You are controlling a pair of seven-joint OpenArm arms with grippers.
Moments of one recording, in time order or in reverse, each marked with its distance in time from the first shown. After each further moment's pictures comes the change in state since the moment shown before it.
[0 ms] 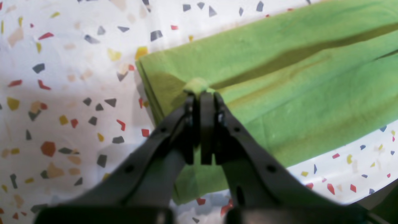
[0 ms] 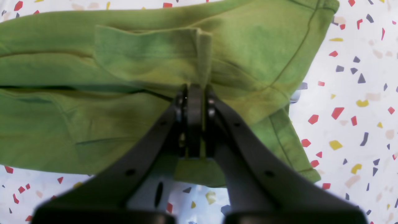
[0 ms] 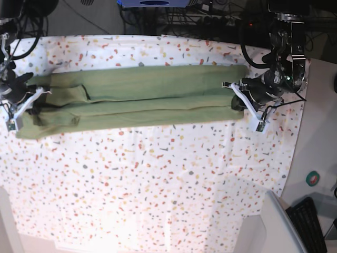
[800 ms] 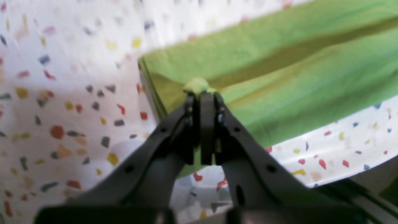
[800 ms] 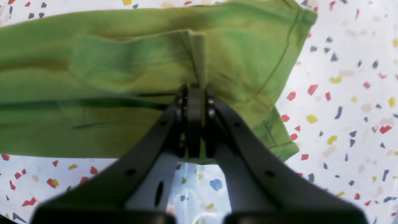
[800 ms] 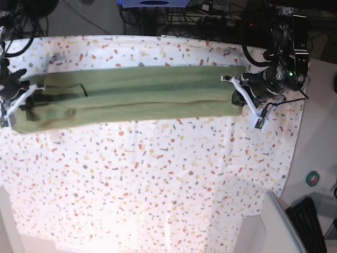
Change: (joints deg) left arm 2.1 0.0 -0.2 5.9 0.1 0.0 6.4; right arm -2.4 -1.0 4.1 4.8 -0.1 0.0 -5.5
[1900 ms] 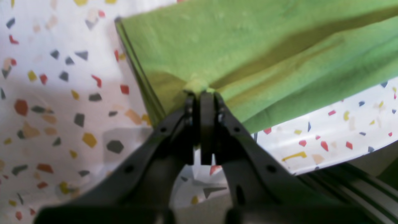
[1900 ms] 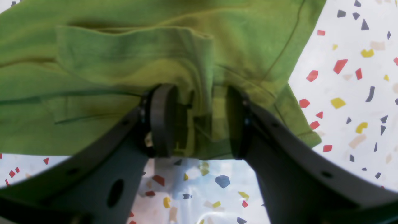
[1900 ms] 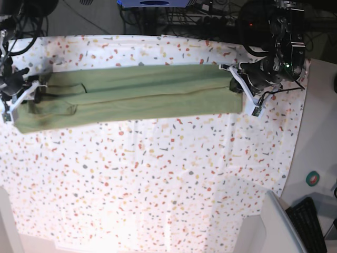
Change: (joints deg) left arm 3.2 0.2 0.1 -1.2 -0.3 -0.2 0.0; right arm 1.4 -0.3 0.6 -5.9 0.3 0.0 -0.1
